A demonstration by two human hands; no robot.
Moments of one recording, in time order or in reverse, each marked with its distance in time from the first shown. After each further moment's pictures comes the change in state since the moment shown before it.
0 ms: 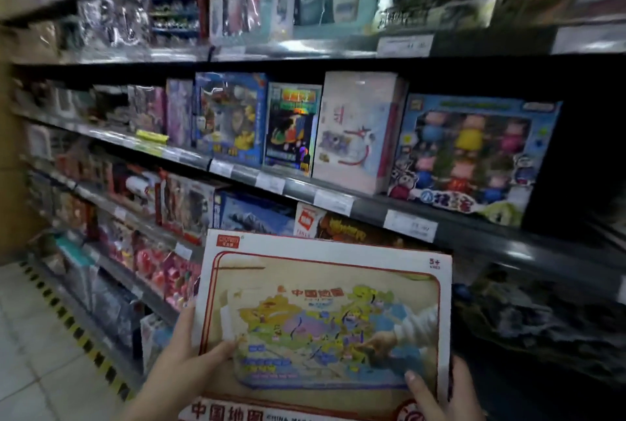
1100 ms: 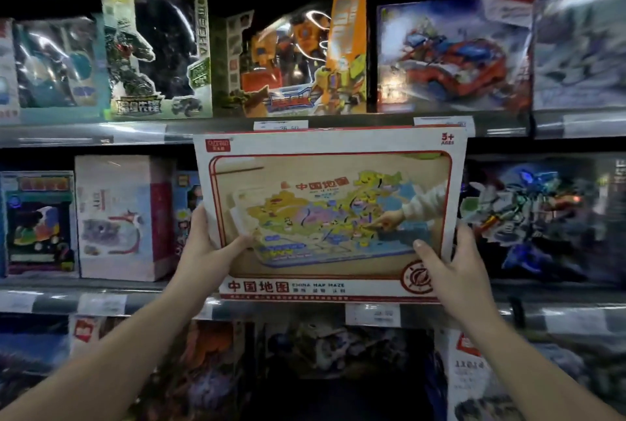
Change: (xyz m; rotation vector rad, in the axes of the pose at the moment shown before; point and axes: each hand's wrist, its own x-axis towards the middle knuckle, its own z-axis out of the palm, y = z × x) left_hand 0.022 0.299 0.313 -0.123 -0.283 0.570; right_hand 0.079 -0.125 -0.340 -0.107 0.584 -0.381
